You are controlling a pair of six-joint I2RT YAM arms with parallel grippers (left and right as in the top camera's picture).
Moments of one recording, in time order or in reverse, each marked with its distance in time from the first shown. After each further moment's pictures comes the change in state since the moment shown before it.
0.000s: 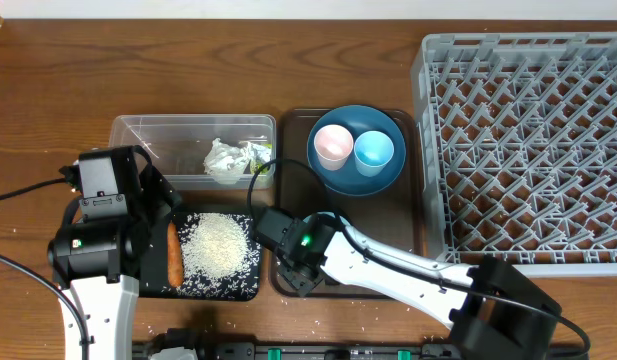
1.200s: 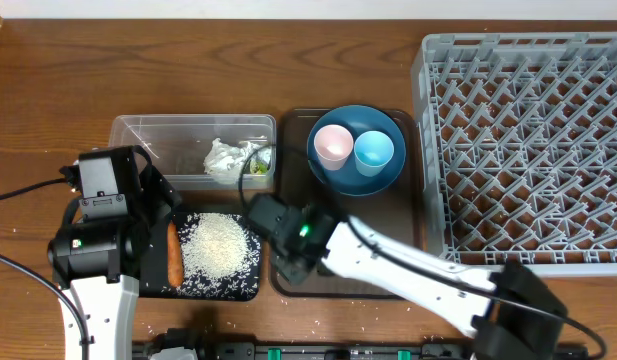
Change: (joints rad) left arm 0.000 0.000 0.000 0.000 0.000 0.000; right arm -0.025 -0.037 0.203 -0.143 0.018 -0.002
